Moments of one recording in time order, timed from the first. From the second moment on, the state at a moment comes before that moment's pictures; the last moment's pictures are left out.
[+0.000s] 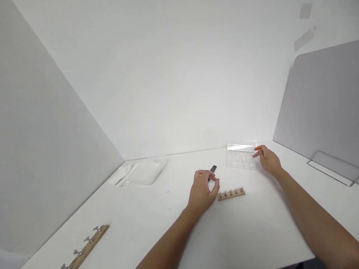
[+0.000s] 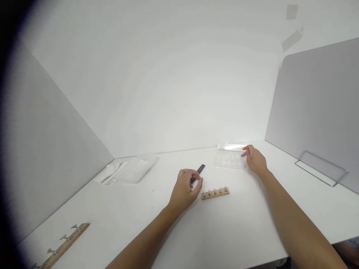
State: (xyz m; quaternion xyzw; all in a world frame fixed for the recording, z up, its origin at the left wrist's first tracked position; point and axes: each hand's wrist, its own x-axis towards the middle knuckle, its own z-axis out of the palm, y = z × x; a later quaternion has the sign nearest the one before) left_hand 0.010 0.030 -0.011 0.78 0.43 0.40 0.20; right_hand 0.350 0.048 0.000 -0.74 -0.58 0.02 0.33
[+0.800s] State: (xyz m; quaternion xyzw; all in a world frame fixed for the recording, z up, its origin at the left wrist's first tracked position) left_hand 0.009 0.034 -0.014 0.80 0.41 0.39 0.19; right_hand 0.347 0.053 -0.011 -0.69 -0.63 0.04 0.35
